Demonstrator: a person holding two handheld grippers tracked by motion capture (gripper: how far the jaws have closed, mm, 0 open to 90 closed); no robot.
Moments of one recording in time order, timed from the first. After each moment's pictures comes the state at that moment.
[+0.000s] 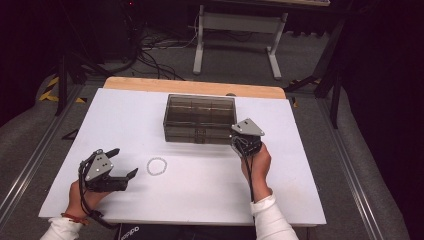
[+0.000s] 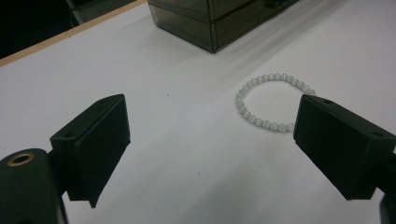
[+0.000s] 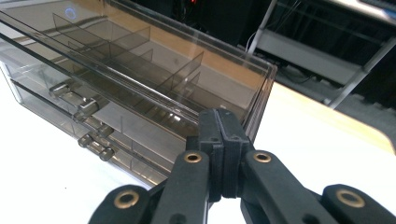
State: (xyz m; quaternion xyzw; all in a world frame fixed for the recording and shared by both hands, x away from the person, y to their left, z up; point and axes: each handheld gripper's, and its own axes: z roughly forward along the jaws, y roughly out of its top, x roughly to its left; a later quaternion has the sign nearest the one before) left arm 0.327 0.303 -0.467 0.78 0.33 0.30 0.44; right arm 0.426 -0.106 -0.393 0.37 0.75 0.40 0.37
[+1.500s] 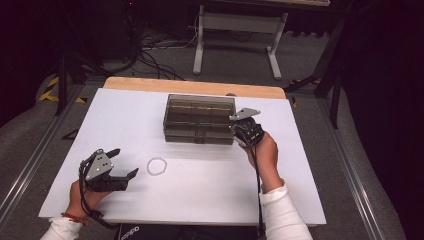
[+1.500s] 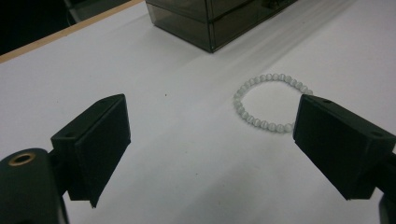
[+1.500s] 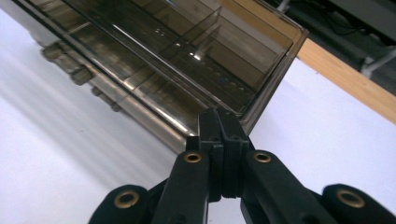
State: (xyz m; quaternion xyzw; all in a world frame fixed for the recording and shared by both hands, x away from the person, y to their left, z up) left arm 0.327 0.302 -0.467 0.78 0.34 0.29 0.44; right arm 0.445 -0.106 -0.363 0.35 0.84 0.30 0.29
